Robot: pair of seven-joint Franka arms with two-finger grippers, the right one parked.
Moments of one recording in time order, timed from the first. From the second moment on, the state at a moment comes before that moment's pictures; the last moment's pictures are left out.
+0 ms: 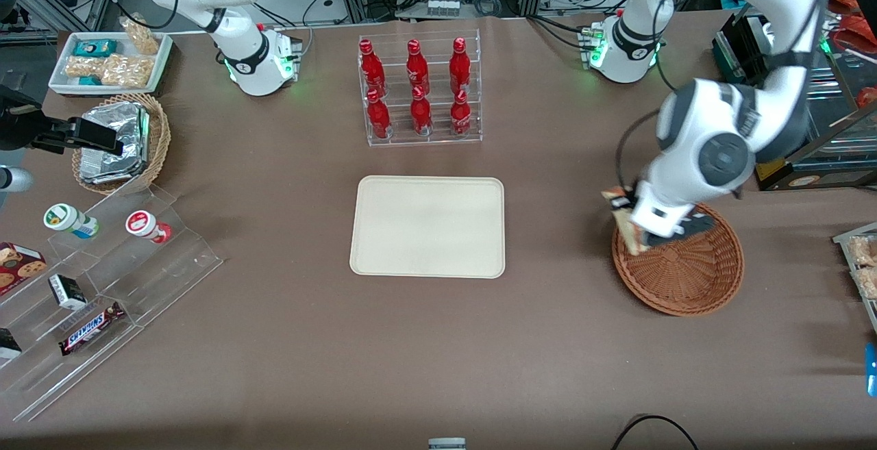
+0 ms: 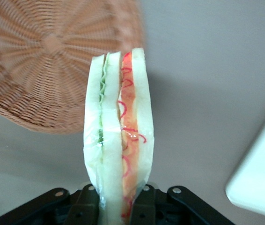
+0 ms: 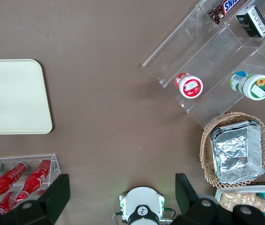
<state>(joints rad) -0.15 0.17 -0.19 -1.95 0.01 1.91 -0.55</state>
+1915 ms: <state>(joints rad) -0.62 0.73 -0.18 -1.40 -0.04 1.97 -0.70</state>
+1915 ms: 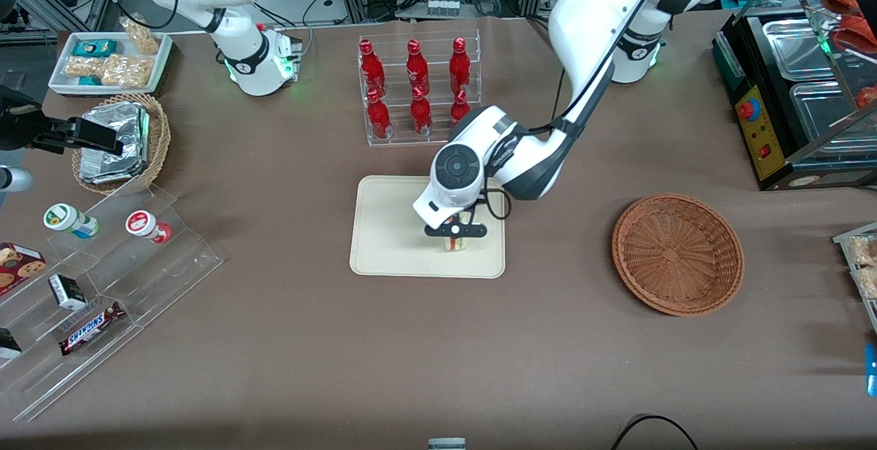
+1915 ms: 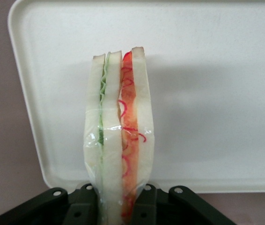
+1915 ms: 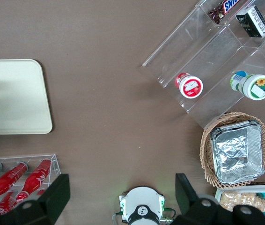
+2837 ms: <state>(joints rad) -0.74 0.90 -0.18 -1.22 0.01 2.01 -0.83</state>
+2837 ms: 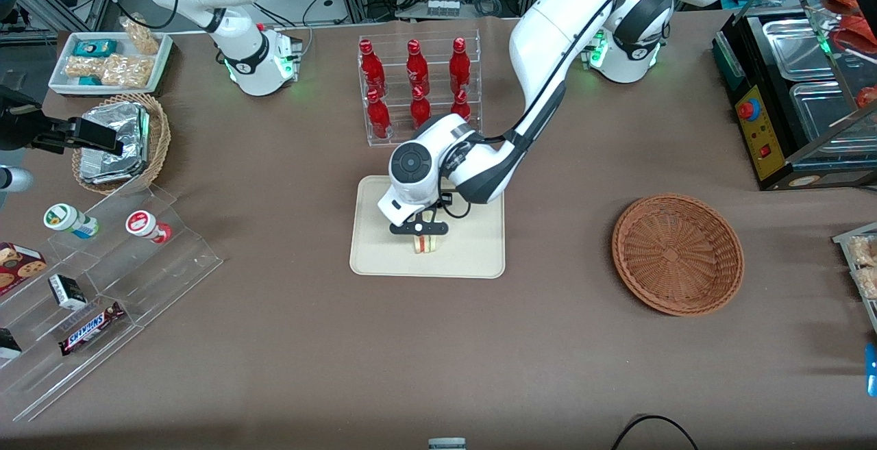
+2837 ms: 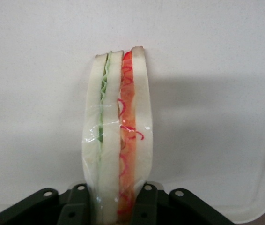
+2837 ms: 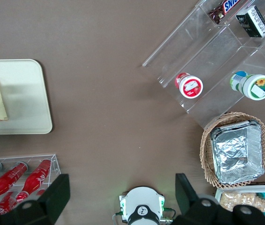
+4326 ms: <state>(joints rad) -0.52 0.58 -0.07 -1.16 0.01 1.51 -0.45</state>
